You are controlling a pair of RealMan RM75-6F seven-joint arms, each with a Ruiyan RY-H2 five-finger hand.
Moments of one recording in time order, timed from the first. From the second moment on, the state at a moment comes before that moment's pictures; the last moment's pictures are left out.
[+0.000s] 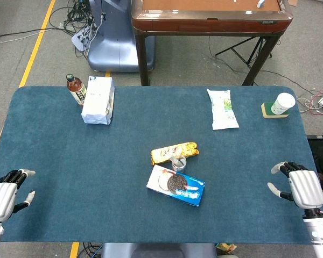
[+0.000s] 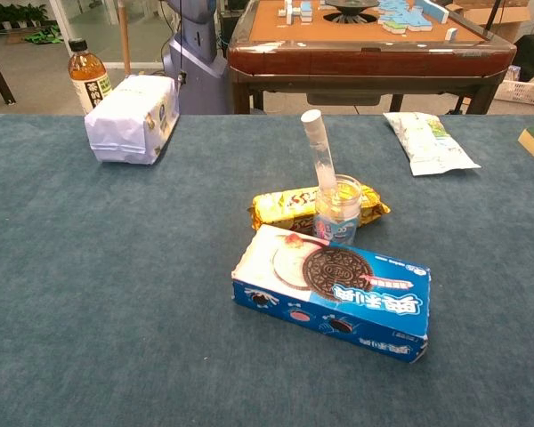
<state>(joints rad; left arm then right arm) -0.10 -1.14 -0.03 -1.59 1.52 1.49 0.08 0.11 -1.14 0.05 -1.57 -1.53 1.44 0.00</state>
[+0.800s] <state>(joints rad) -0.09 -1.12 -0.03 -1.58 1.52 1.51 0.04 0.17 -1.14 0.10 -1.68 -1.57 1.45 0.05</state>
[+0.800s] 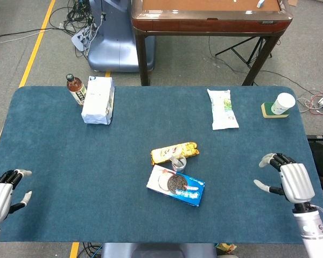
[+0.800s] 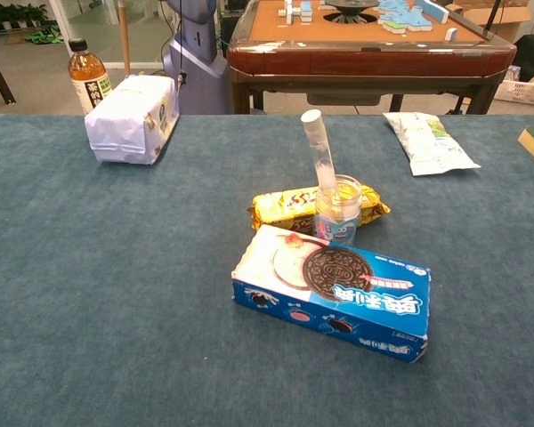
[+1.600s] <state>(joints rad) -0.08 -1.12 -0.03 -1.58 1.54 1.53 0.03 0.46 -1.13 0.24 -1.91 -1.30 1.10 -0.08</state>
